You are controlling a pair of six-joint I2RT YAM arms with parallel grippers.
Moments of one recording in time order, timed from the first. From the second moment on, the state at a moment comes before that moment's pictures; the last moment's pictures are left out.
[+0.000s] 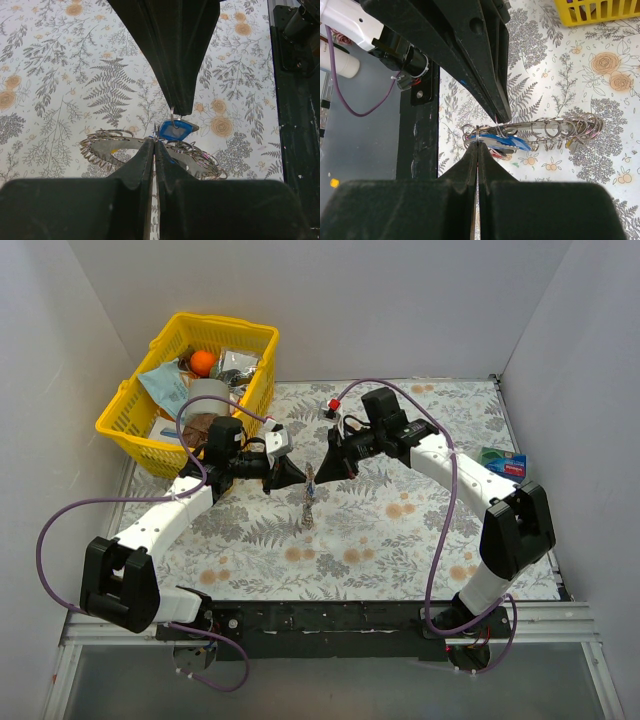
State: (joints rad) left arm -0.35 1.33 0.95 -0.16 1.01 0.46; right arm 0.60 1.66 1.39 -0.43 -1.03 -0.14
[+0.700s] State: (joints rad) left arm -0.35 1.33 0.95 -0.16 1.02 0.46; right arm 0.60 1.68 1.39 -0.46 -1.00 -0.15
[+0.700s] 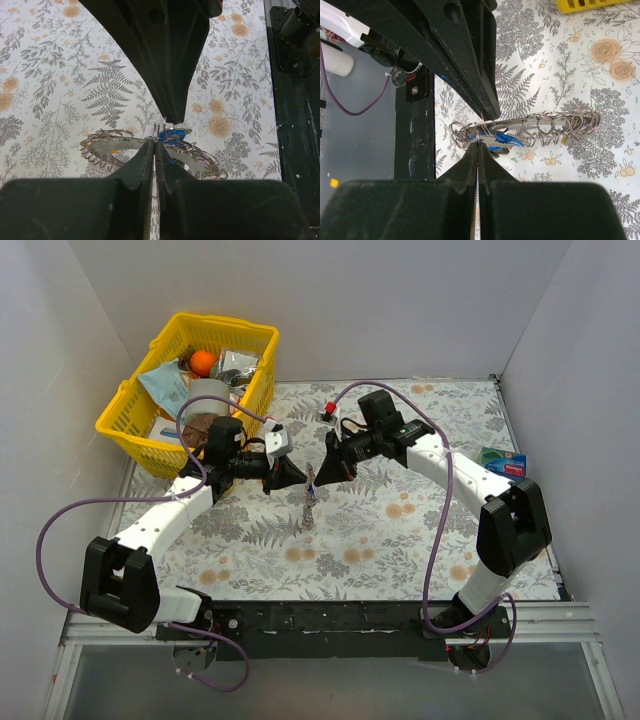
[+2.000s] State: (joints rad) left arm -0.34 1.32 0.95 -0.16 1.03 0.46; right arm 0.61 1.69 1.39 -0.47 -0.94 -0.16
